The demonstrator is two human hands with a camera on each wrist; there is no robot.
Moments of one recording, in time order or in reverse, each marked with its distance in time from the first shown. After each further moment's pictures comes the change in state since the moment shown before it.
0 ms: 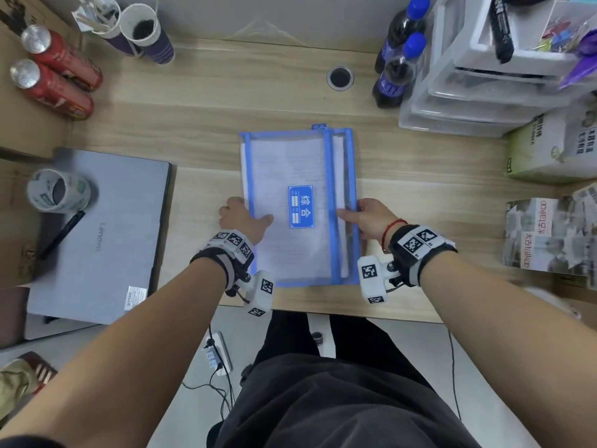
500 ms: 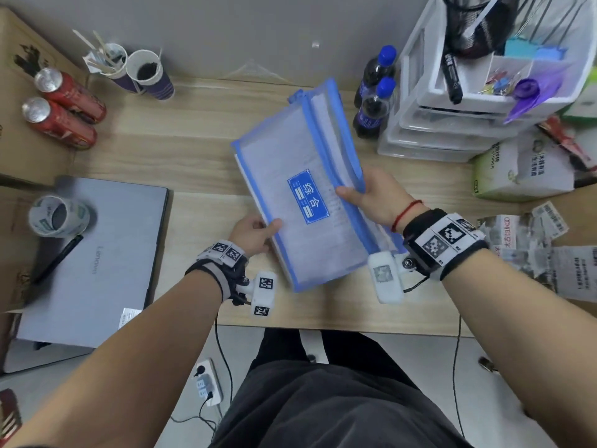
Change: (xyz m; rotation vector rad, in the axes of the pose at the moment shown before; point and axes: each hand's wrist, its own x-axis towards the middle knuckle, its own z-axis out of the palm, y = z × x) left_hand -0.018 0.025 -0.010 -0.527 -0.288 0.050; right_hand -0.060 -0.075 -0.055 -0.271 0.146 -0.562
